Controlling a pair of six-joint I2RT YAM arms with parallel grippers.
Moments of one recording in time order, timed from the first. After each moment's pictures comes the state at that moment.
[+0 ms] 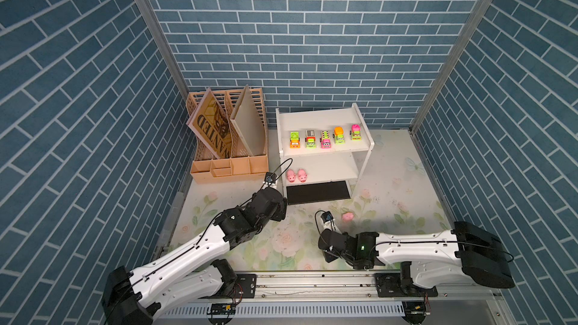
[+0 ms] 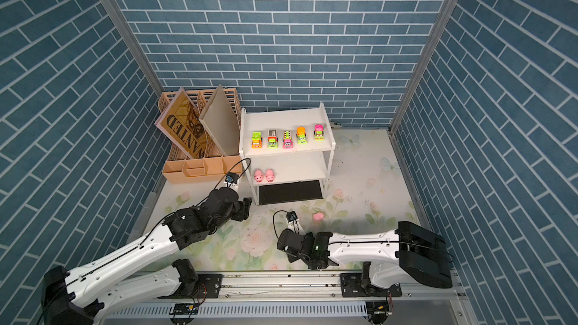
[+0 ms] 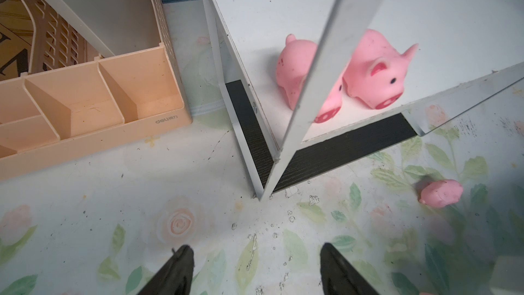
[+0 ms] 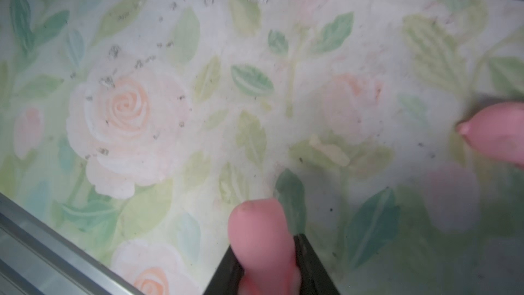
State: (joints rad) left arm -0.86 0.95 0.75 -0.55 -0.41 -0.46; right arm 1.35 1.32 0.64 -0.38 0.31 0.83
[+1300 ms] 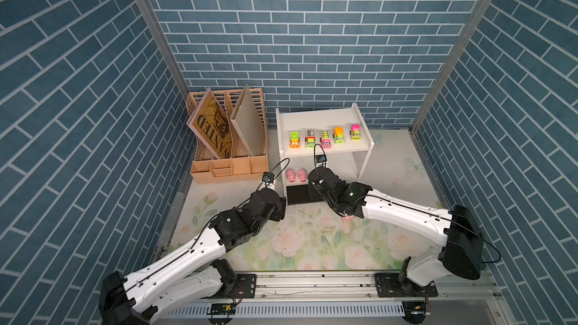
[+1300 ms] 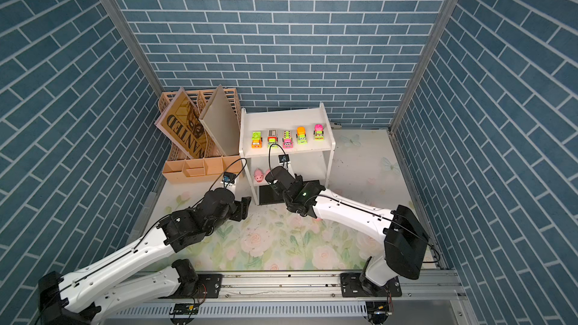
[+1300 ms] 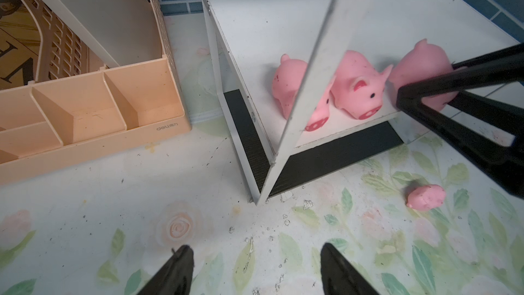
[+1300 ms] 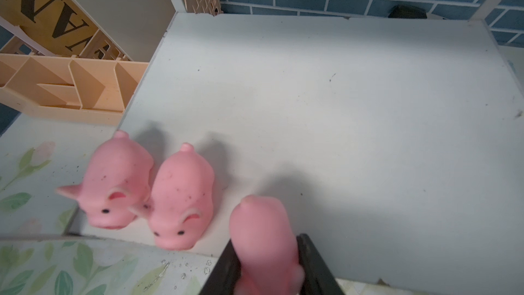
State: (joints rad) left arm -0.86 0.91 0.75 -0.55 -0.41 -0.45; right arm 1.05 1.53 1.19 -0.40 0.51 0.52
